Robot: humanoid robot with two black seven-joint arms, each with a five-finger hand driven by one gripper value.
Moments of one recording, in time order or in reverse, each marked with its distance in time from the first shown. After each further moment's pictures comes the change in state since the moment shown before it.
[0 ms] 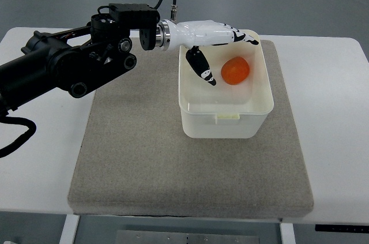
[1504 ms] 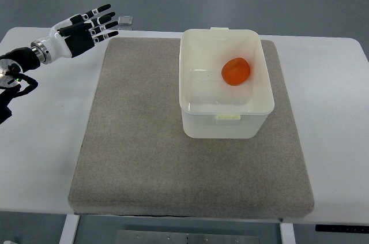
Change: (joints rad) left arm 0.281 0.175 -0.168 0.516 -1.609 -0.370 0.375; right arm 0.000 0.000 0.000 0.000 0.000 0.000 0.000
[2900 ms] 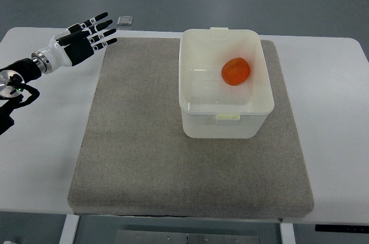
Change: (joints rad) left arm 0.048 -0.011 -0.021 -0.002 -0.004 0.000 -0.018; right arm 0.000 0.000 0.003 0.010 0.001 0.057 0.000
